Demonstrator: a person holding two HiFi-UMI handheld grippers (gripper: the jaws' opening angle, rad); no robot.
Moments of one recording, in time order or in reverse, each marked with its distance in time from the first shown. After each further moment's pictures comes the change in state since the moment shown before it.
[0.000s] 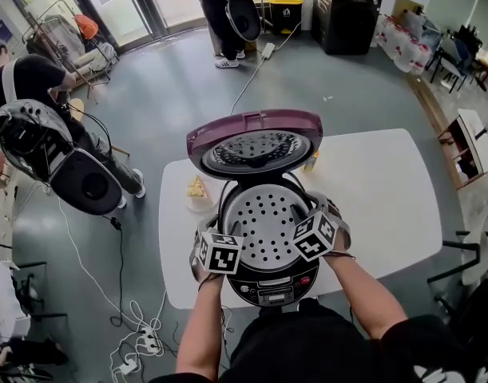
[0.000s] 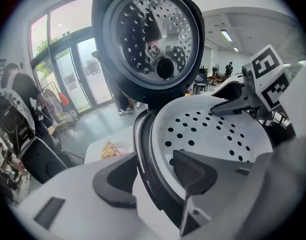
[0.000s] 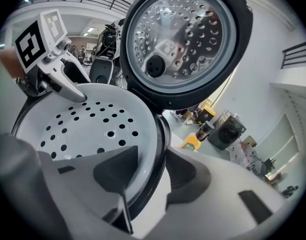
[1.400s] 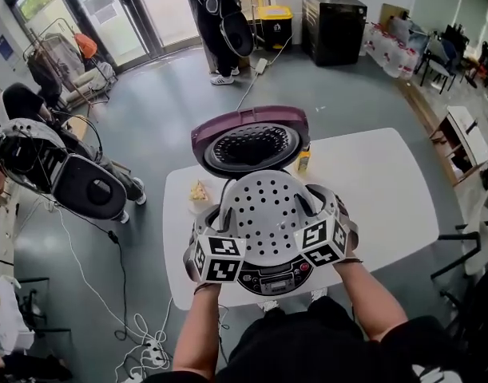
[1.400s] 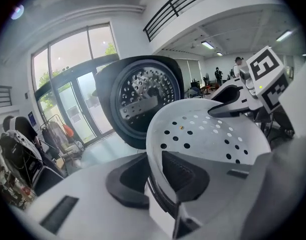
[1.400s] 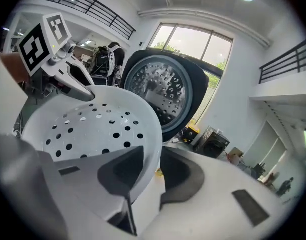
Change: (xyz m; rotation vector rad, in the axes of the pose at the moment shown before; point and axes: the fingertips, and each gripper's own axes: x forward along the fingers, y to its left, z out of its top) left arm -0.096 -0.004 0.066 0.159 -0.264 0.080; right arm -0.102 -0.016 0.048 0.020 -0.223 -0.184
